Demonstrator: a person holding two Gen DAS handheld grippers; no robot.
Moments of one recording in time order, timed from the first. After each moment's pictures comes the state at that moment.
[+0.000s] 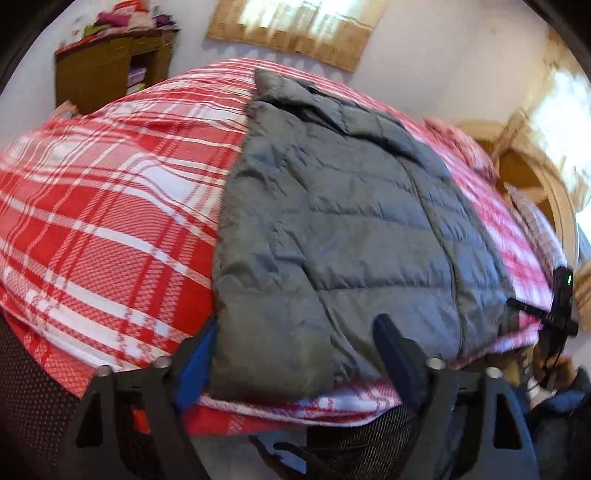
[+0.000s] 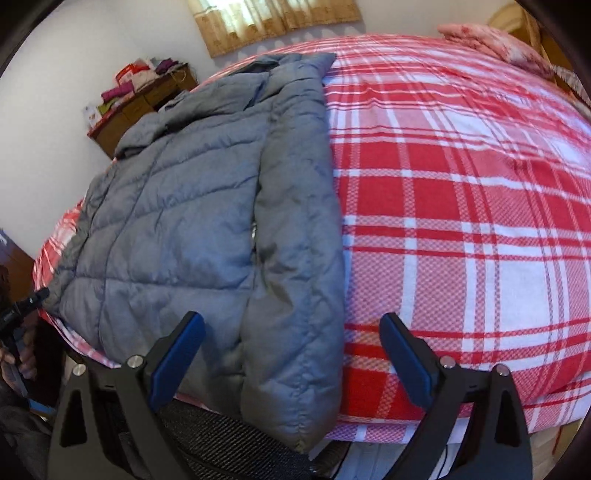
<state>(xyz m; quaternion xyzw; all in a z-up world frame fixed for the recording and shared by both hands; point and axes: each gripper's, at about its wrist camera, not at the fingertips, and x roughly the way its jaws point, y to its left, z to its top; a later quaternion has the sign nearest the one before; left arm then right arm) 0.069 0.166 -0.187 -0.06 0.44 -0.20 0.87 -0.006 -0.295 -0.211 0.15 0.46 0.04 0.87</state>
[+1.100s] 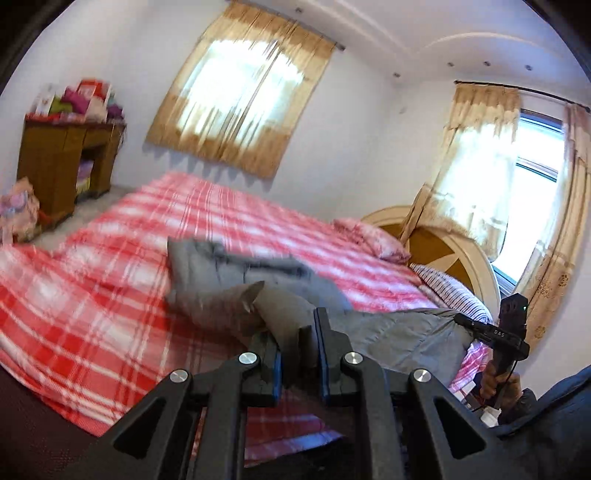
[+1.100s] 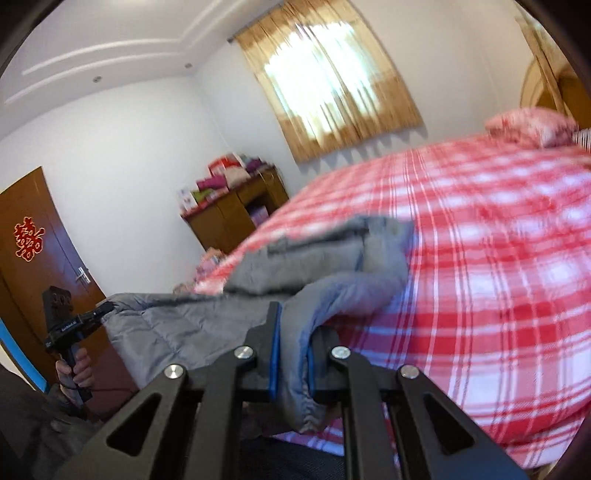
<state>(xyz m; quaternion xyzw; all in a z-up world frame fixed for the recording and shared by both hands) -0.015 0.173 -0.004 -0.14 0.21 -0.32 0.91 -0.086 -0.314 -0.023 0.17 0.20 0.15 0.95</state>
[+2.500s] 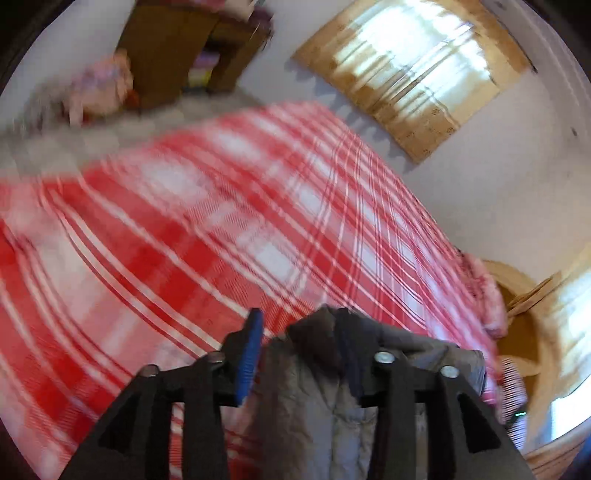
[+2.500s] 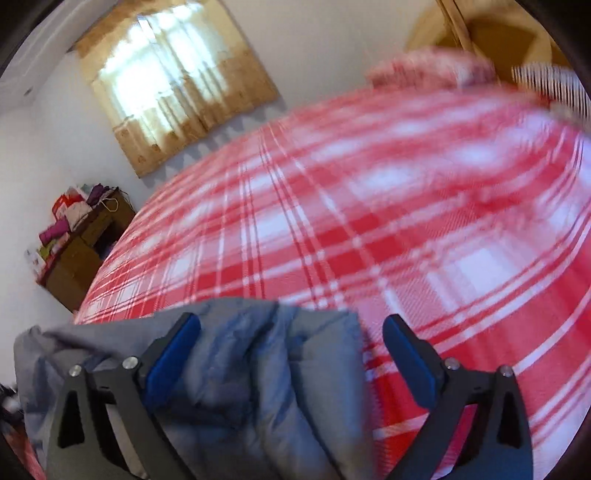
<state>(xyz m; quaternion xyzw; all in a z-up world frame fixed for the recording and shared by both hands) 0.359 0.193 -0.086 -0.27 0.39 -0.09 0.87 0.245 -0.384 -0.121 0.22 0.26 -0.15 0.93</state>
